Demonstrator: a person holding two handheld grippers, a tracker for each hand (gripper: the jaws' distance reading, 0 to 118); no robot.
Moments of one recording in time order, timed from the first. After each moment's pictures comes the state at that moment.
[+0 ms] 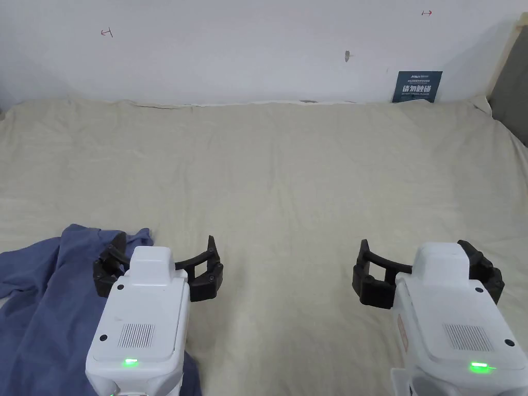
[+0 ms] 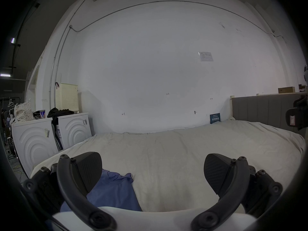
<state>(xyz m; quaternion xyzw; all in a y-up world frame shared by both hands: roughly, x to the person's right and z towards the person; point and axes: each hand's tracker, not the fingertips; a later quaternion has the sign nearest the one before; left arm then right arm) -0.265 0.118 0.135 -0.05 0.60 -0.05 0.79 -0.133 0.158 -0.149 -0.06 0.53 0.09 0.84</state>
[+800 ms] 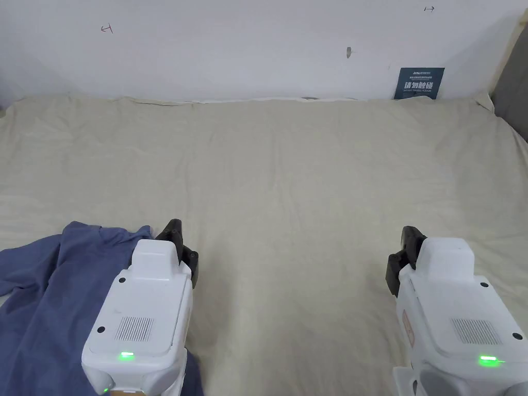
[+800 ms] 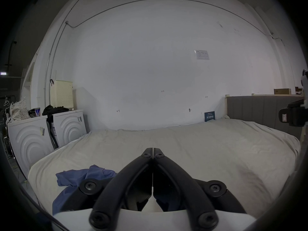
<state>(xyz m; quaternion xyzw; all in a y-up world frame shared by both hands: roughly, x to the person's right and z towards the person) -0.265 0.131 0.140 -0.07 0.58 -0.03 0.81 -0.134 0.160 -0.154 -0.07 0.54 0.10 0.84</state>
